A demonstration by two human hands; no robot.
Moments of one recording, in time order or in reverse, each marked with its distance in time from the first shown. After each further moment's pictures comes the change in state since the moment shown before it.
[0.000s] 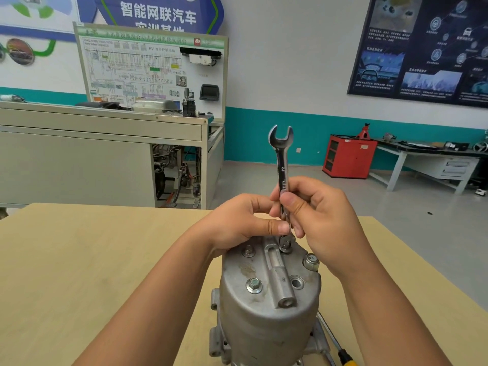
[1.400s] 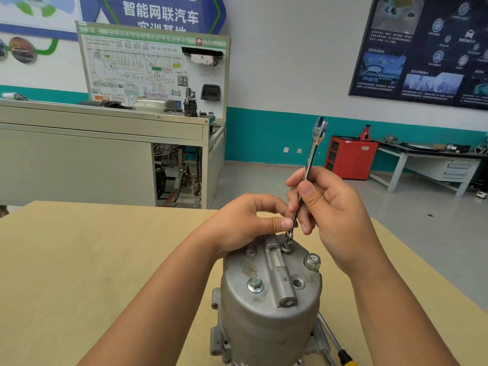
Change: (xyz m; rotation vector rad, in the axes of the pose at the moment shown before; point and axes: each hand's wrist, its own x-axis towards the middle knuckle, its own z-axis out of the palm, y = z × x) left_hand -0.001 0.007 0.007 0.118 0.070 0.024; right_hand 0.002 0.003 -0.010 0.123 0.025 -0.037
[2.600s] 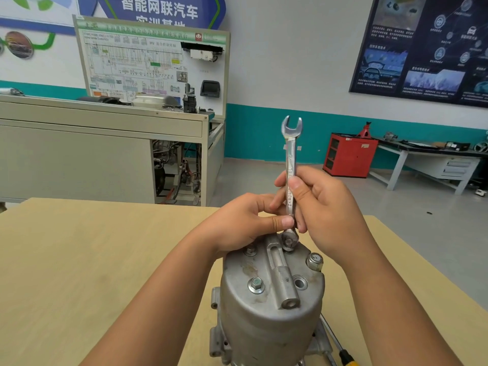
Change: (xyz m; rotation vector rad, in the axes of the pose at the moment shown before) left_hand -0.001 -0.001 -0.002 0.012 -0.037 0.029; right_hand 0.008 0.003 0.006 -0.286 -0.005 0.060
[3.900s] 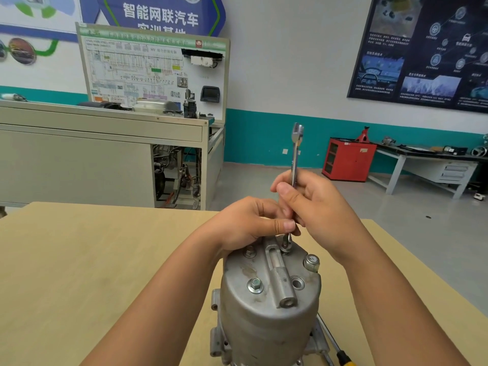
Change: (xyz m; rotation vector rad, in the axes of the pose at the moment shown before) left_hand 0.003 0.004 0.003 -0.058 -0.004 -0.074; right_hand 0.005 -0.005 -0.004 0.142 -0.117 0.104
